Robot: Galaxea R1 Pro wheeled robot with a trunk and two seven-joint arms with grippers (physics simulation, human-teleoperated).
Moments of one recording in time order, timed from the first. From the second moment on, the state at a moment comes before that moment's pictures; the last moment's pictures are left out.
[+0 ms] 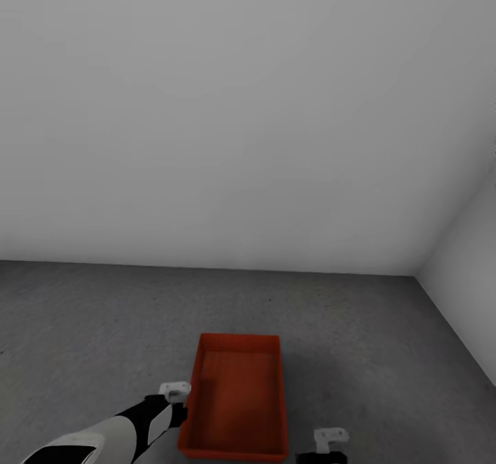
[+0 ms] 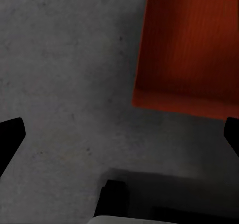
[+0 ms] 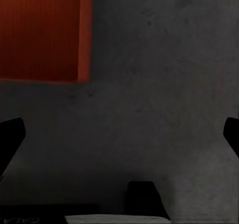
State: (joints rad) left arm -0.71 -0.05 0.00 0.00 0.08 0.22 0.20; right arm -0.51 0.12 0.55 0.01 -0.50 -0.09 -0.17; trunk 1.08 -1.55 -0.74
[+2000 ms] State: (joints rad) left arm -0.50 0.03 0.00 0.00 0.14 0.04 0.20; right arm -0.42 0.12 0.55 0.03 -0.50 -0.13 -0.18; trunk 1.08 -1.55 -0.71
